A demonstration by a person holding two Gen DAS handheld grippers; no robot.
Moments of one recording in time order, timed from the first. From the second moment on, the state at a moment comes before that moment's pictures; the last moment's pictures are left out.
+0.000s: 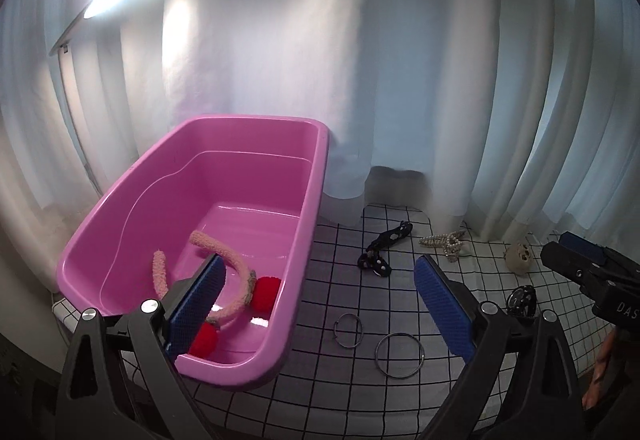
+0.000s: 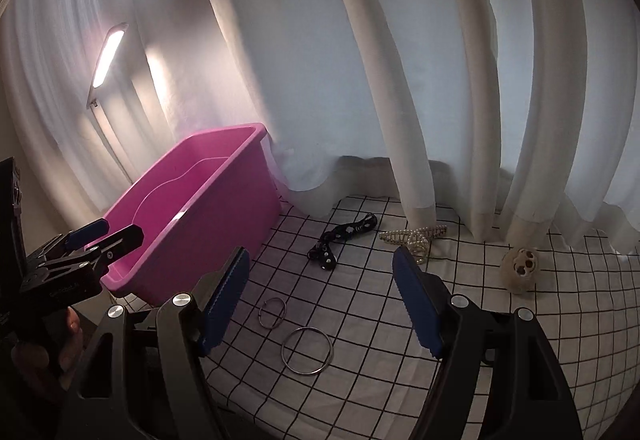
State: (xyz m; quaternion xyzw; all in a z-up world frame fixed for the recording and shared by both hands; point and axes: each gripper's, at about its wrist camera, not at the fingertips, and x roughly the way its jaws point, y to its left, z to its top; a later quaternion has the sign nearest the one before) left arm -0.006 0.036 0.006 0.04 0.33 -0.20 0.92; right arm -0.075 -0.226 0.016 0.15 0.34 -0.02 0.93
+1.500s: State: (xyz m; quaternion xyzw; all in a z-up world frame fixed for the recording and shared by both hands) left arm -0.037 -0.055 -0.164 0.06 0.50 -0.13 0.85; right arm -0.131 -0.322 -0.123 0.03 0.43 -0.11 0.90
